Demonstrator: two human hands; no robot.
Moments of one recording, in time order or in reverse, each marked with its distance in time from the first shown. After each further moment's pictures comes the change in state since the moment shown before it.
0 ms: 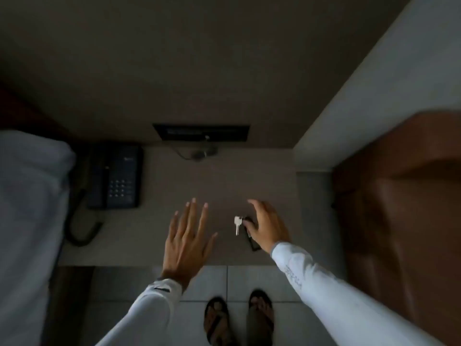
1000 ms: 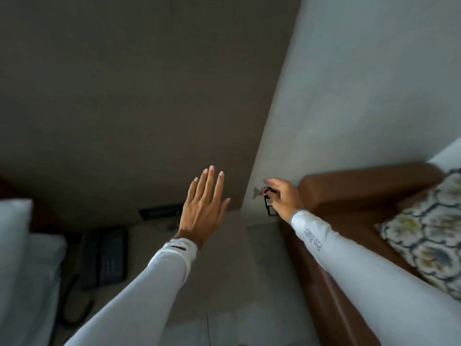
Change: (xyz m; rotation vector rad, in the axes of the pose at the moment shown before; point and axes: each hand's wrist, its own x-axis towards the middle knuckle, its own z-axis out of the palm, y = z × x) left_hand 0.122 0.146 -0.296 -0.020 0.317 0.347; right_hand -0.069 -0.069 -0.334 0.289 0.459 0.037
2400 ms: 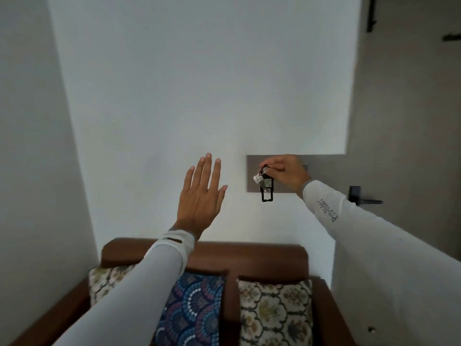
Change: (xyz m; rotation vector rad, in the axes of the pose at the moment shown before) left_hand -0.230 0.833 -0.396 -0.465 0.518 1.162; right_hand -0.845 -0.015 -0.660 -0.060 1.233 0.175
